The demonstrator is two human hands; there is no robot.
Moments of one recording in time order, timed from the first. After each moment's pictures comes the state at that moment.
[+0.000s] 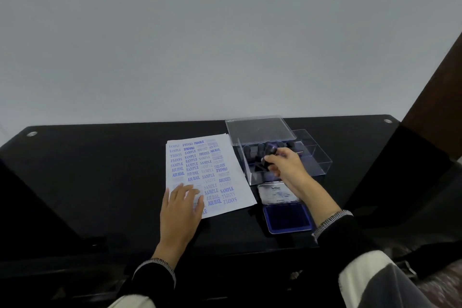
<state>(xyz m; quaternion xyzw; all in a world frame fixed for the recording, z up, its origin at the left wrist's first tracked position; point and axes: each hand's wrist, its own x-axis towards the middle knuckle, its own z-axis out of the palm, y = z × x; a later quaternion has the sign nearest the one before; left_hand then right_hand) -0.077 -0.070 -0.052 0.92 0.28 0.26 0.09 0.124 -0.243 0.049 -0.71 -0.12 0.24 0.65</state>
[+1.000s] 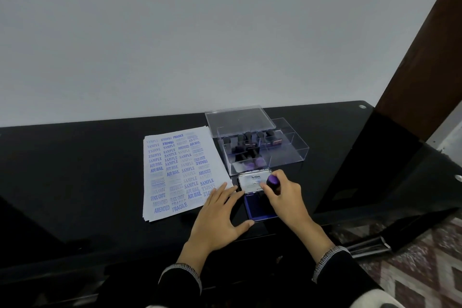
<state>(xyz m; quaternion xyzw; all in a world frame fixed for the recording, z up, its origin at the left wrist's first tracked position) -0.032 -0.158 -0.055 0.98 0.06 0.11 0.18 0.088 -0.316 -0.018 -0.87 -0.27 -0.01 0.42</state>
